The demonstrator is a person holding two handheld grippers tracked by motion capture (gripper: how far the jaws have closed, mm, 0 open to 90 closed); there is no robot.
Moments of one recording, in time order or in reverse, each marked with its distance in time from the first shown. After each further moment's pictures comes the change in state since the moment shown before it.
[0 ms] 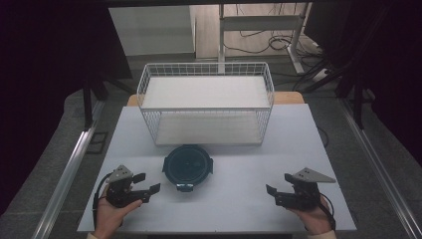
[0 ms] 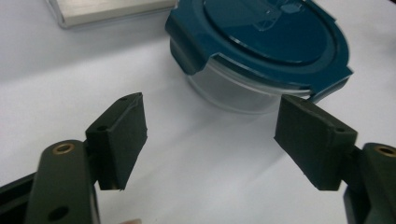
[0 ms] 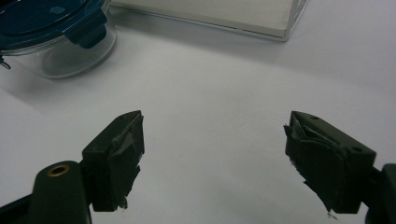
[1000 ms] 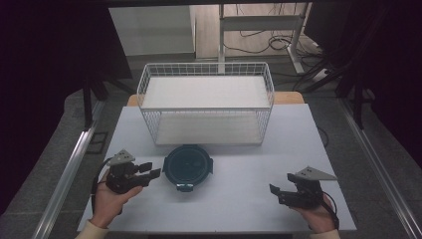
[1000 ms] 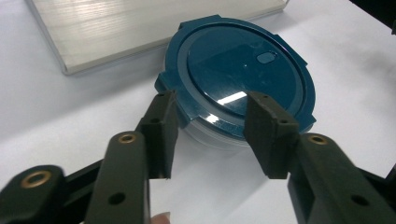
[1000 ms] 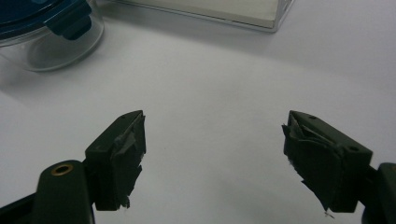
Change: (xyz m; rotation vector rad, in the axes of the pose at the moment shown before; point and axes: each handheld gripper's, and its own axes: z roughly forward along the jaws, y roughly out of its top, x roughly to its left) left arm -0.008 0.052 -0.010 0.032 -0.001 0.012; right arm -0.010 -0.001 0.001 0.032 -0.014 -0.004
